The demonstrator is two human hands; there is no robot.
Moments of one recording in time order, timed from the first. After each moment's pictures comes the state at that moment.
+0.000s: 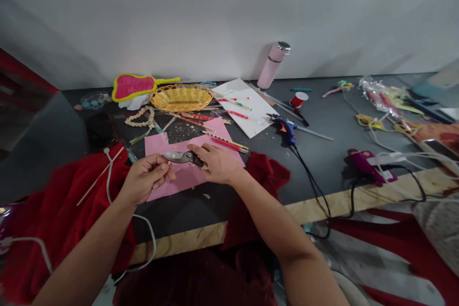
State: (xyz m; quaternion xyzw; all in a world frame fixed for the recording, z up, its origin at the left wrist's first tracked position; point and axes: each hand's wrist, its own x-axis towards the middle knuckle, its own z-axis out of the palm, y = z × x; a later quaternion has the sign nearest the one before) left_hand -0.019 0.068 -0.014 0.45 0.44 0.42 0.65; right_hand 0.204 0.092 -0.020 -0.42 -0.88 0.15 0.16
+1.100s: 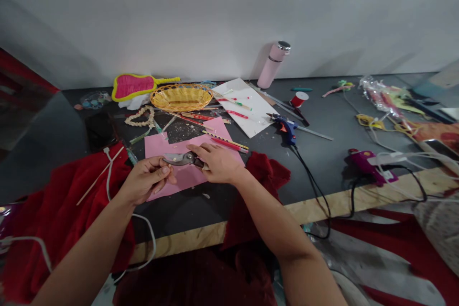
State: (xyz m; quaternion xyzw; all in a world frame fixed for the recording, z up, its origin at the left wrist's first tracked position) left_hand -0.022 0.069 -0.015 0.45 0.42 0.37 0.69; right_hand 0.208 0.095 -0.023 -0.39 -0.89 0.16 0.16
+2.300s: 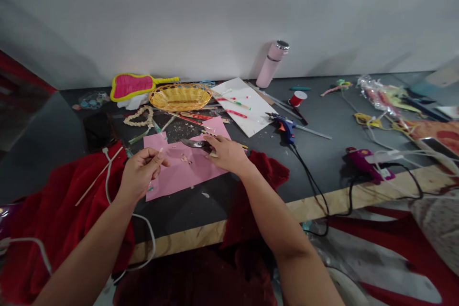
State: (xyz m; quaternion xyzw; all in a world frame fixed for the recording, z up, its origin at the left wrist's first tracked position) left_hand -0.024 0.077 -0.025 0.50 0.53 0.46 0.50; right_hand 0.227 0.111 -0.030 -0.55 -0.83 0.08 0.10
